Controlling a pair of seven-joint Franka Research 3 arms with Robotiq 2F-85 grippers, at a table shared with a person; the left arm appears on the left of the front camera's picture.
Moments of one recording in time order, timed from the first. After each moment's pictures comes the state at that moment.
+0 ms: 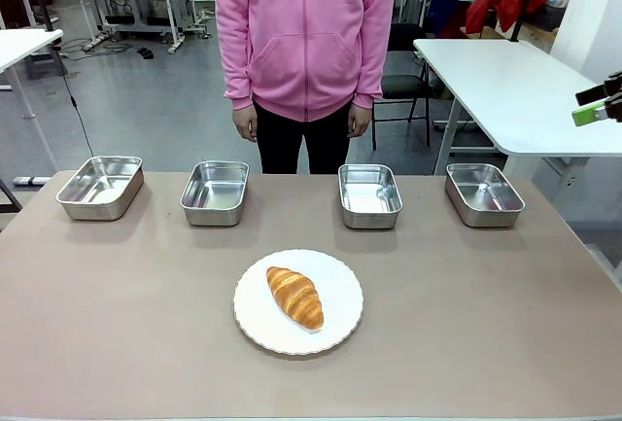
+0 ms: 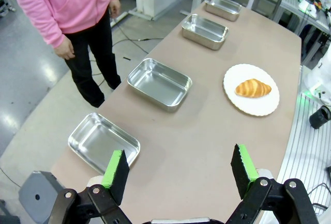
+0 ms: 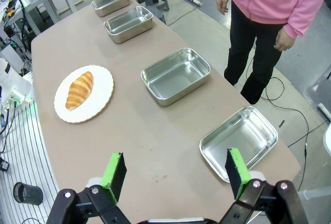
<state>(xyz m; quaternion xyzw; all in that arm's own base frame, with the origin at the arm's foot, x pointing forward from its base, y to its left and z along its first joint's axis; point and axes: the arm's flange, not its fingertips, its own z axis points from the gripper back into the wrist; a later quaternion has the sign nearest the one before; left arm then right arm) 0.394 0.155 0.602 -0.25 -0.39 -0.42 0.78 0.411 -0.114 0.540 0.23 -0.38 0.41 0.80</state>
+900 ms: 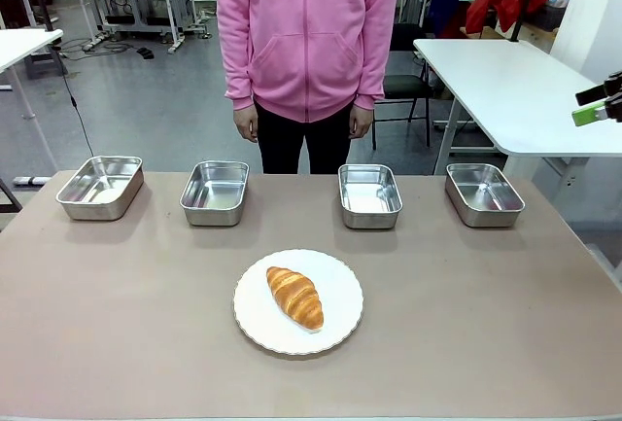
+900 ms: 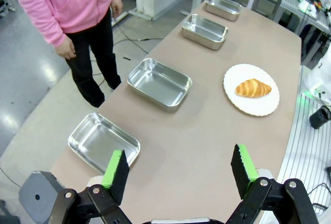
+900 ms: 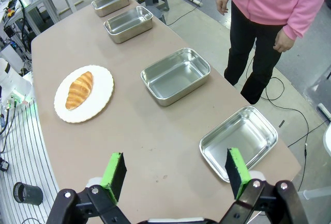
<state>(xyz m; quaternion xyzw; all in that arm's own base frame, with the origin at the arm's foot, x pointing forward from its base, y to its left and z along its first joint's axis) 0.394 0.155 0.602 -0.25 -0.39 -0.42 0.78 0.411 -0.114 0.540 0.23 -0.38 0.41 0.80</state>
